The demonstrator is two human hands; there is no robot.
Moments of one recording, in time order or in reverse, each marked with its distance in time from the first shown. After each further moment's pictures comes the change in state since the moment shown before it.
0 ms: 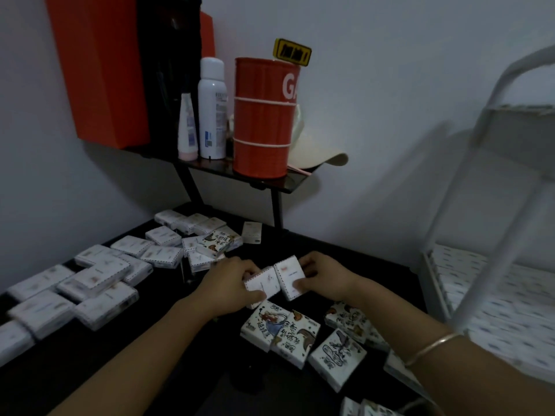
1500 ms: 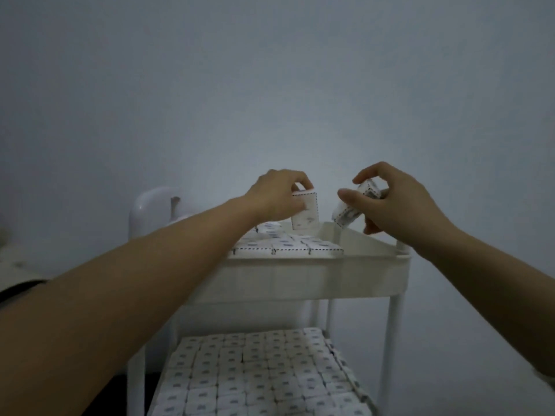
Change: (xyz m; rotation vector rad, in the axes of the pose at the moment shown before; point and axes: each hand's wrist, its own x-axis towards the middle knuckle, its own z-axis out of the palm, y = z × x) left_hand 0.130 0.569 -0.070 -0.209 0.156 0.775; right_hand -0.369 0.041 -0.399 -0.164 1.185 0.000
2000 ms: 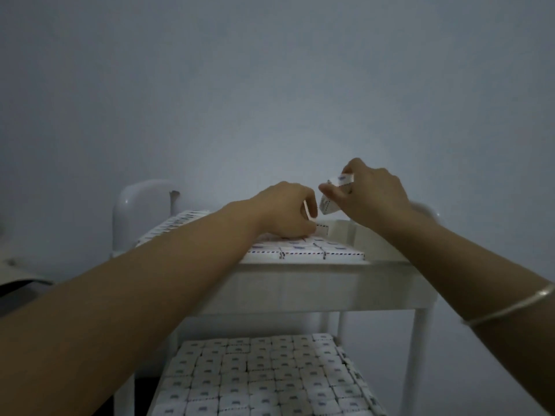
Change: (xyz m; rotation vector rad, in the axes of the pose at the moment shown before) left_hand -0.005 -0.010 0.011 0.169 -0.226 -0.004; right_hand 0.073 0.022 0.066 -0.498 0.050 -0.085
